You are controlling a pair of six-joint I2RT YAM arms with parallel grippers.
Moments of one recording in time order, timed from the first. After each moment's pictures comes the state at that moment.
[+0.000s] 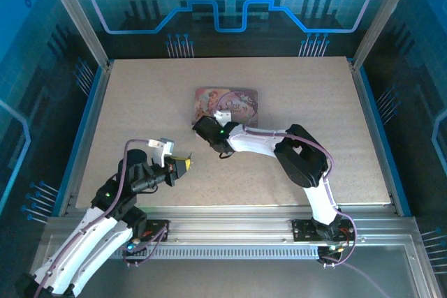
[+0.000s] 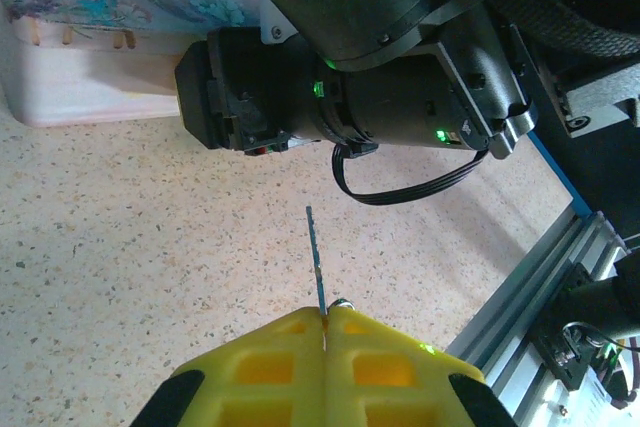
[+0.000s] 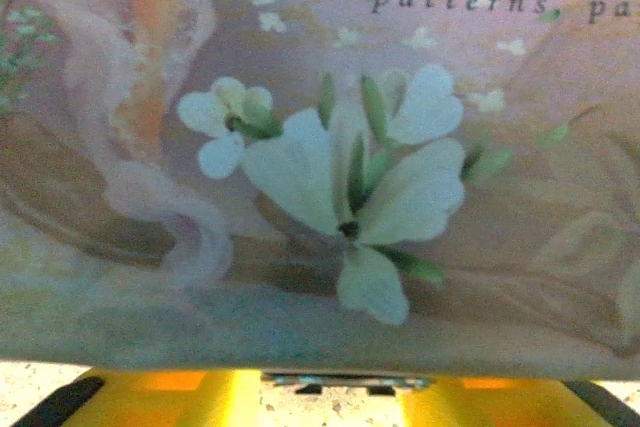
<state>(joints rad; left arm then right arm) -0.44 0.43 0.38 -0.39 0.38 -0.45 0.92 2.07 1.46 -0.56 0.56 0.84</state>
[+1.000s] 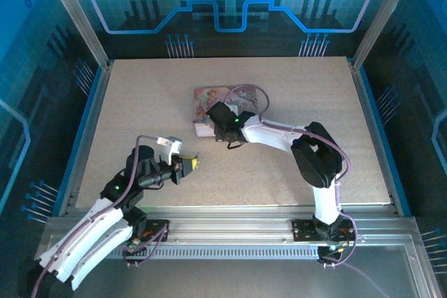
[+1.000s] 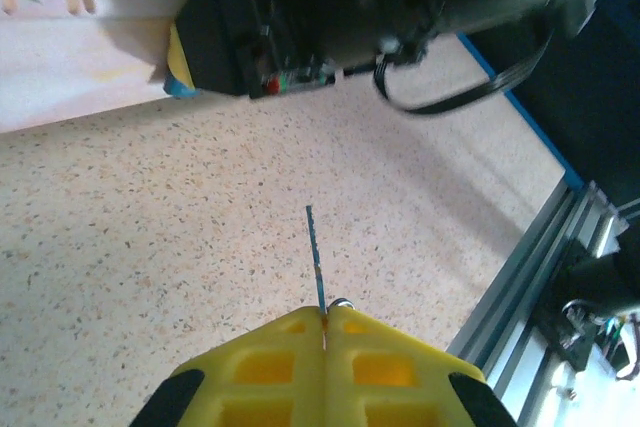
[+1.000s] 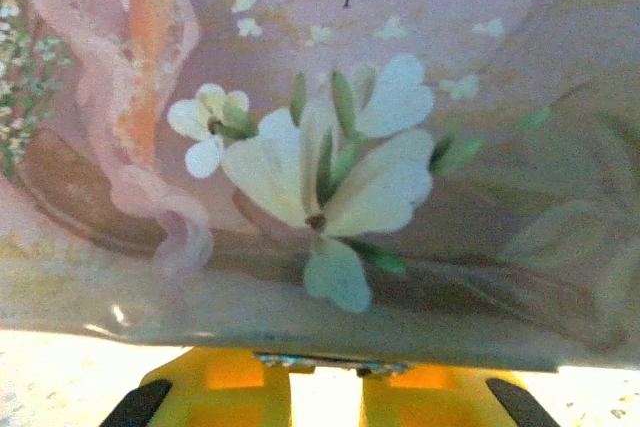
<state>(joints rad) -0.46 0.59 0.34 -0.19 0.44 -0.39 0.80 1.94 1.41 -0.55 0.23 0.75</state>
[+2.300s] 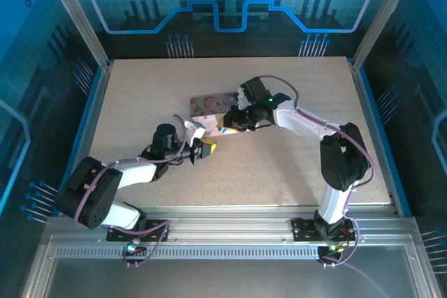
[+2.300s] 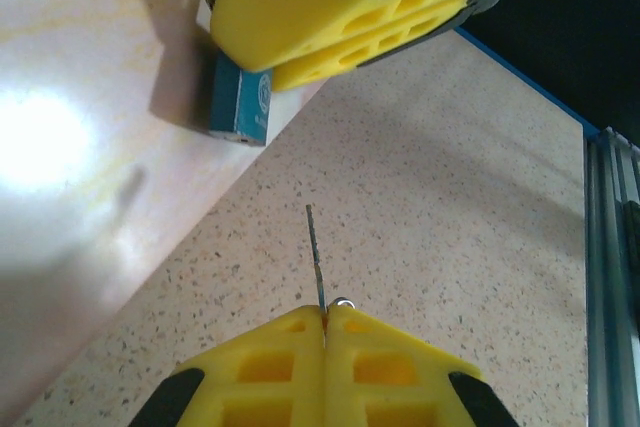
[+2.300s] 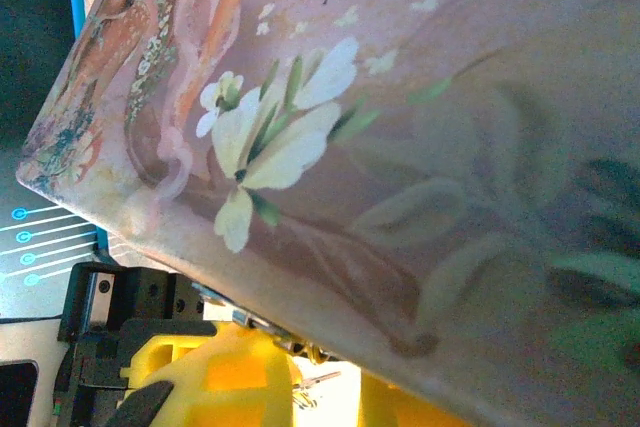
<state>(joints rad) -0.37 1.43 0.41 0.60 0.68 -0.16 0.56 1.79 1.38 -0.57 -0.52 0.69</state>
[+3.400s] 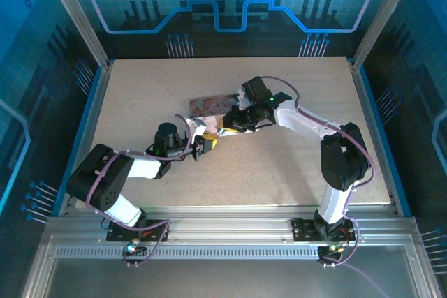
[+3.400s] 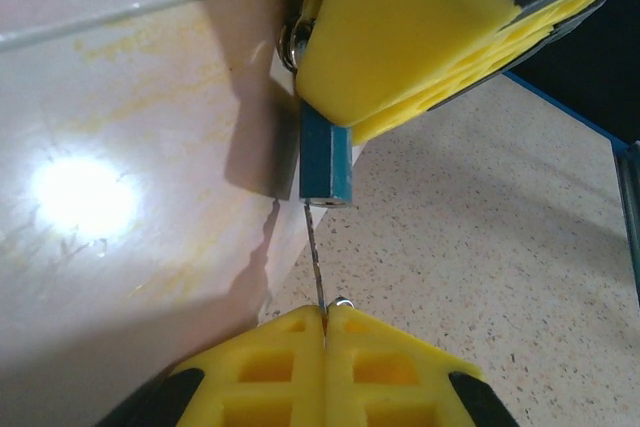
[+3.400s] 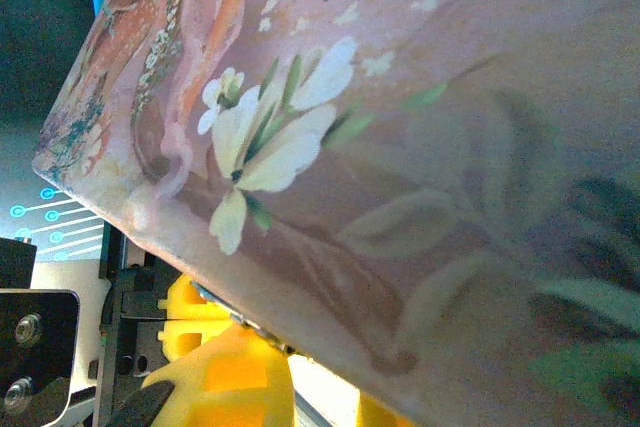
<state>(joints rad) -0.36 1.56 0.42 0.80 0.67 -0.14 0.55 1.79 1.38 -0.58 -0.58 0.69</state>
